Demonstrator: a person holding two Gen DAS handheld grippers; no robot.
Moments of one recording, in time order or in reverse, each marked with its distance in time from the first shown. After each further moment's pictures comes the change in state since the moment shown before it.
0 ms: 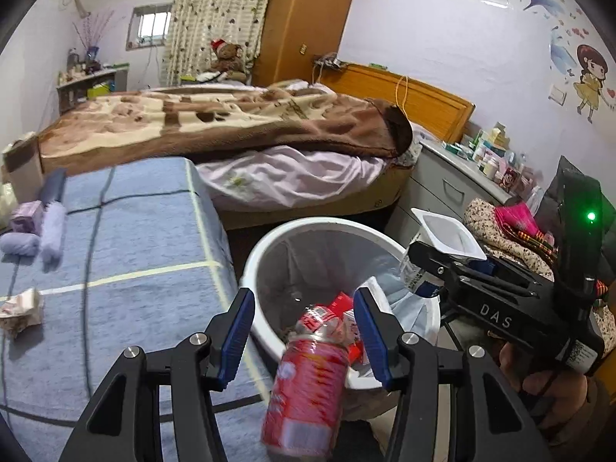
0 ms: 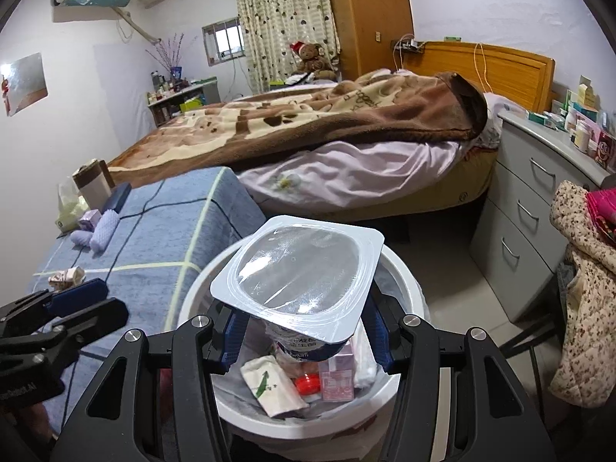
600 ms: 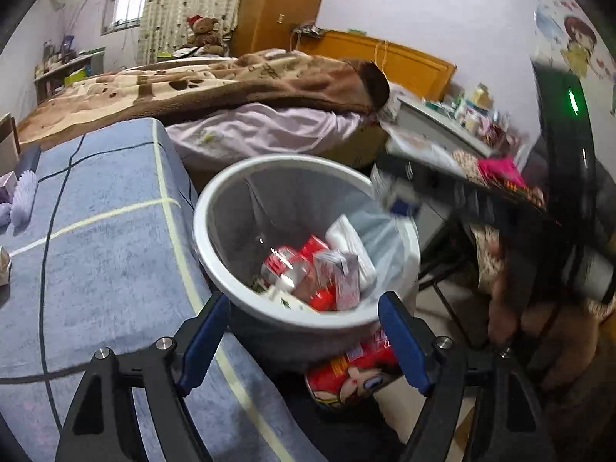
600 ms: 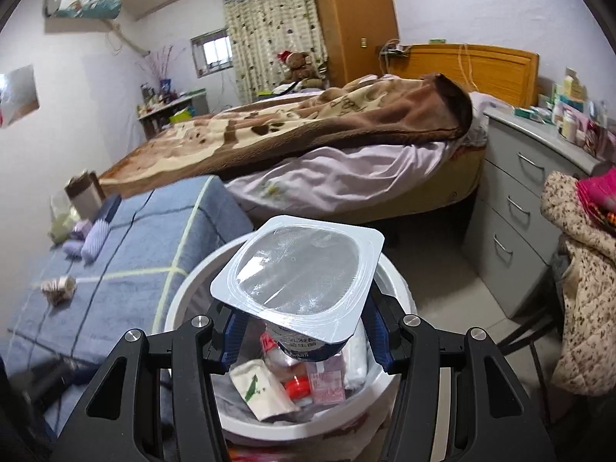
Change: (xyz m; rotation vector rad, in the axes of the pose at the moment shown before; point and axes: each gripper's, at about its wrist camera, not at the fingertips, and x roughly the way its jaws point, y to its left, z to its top) left arm 0.013 -0.022 -0.046 0.044 0.095 -0.028; right arm -0.008 -0.011 -0.009 0.018 -0.045 -0.024
